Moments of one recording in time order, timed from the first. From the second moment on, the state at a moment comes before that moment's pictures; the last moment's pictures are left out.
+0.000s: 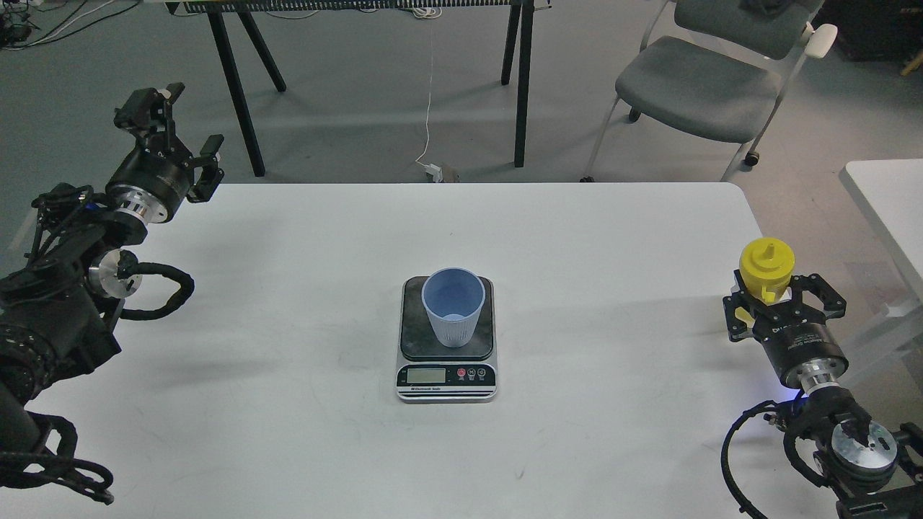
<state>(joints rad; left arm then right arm) -0.89 0.29 -0.48 -0.19 0.06 -0.49 -0.49 0.16 -0.32 1.20 0.83 0.29 0.49 0.09</state>
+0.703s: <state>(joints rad) -0.93 0.25 -0.48 -0.20 0.06 -0.49 -0.49 0.90 -0.37 0.79 1.17 -1.10 0.49 0.09</state>
